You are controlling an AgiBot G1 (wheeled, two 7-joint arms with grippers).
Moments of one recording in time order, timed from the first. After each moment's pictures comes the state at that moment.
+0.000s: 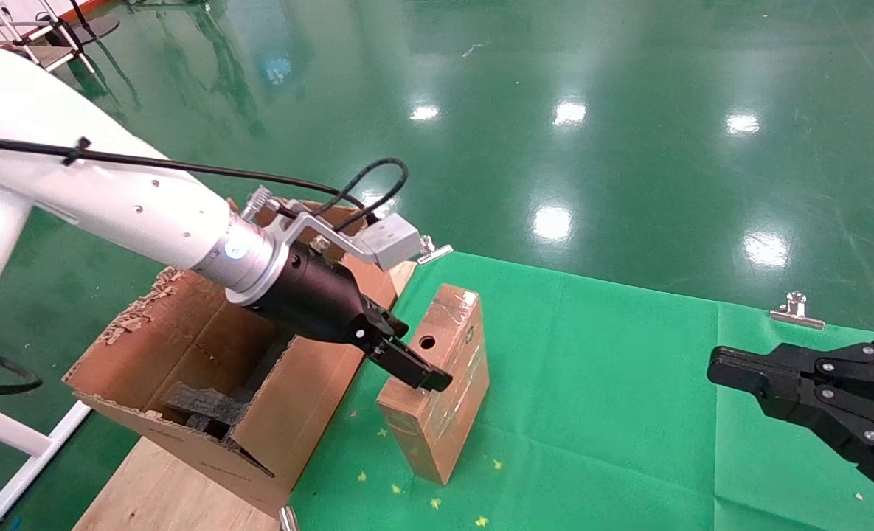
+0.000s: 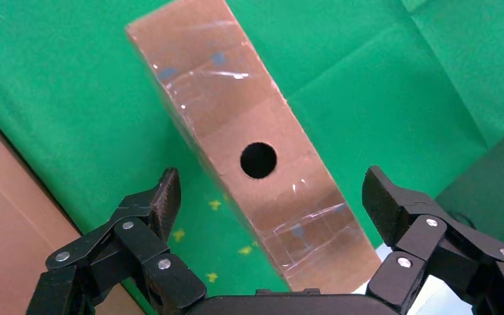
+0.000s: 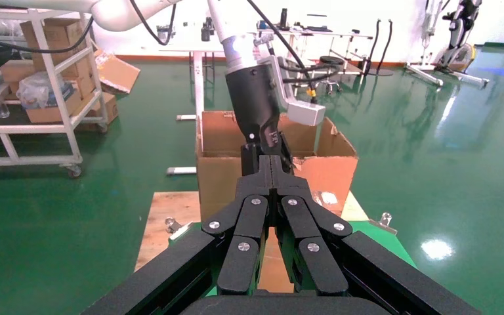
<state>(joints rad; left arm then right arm) -1.68 0.82 0.83 -1.18 1.63 1.57 -1.21 1.09 -0.58 -0.35 1.25 -0.68 -1.46 0.15</state>
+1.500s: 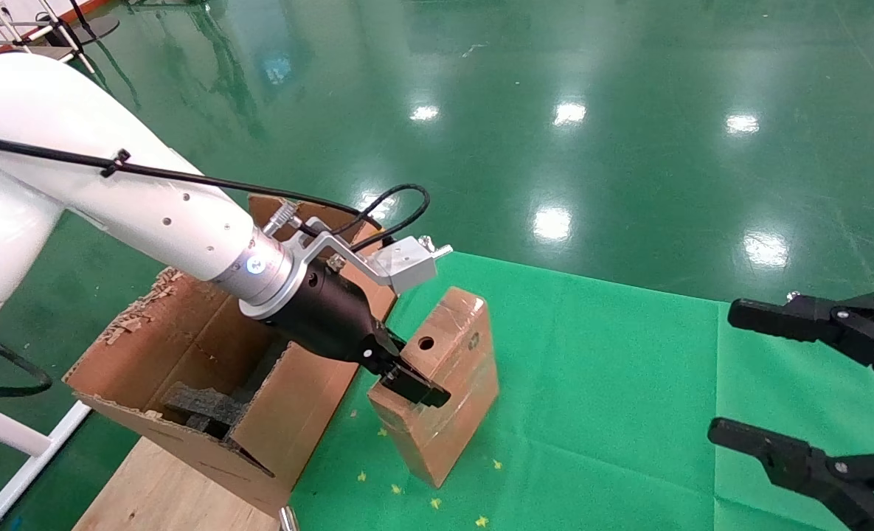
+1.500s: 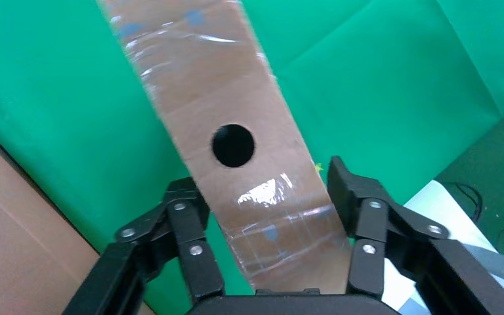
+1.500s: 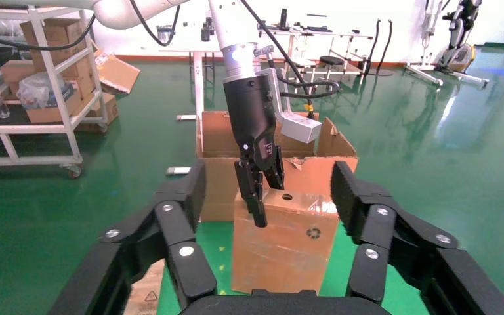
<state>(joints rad) -1.72 0.85 0.94 -1.18 1.64 1.57 -1.22 1.09 -0.58 -0.35 1.25 -0.68 -1.46 0.15</state>
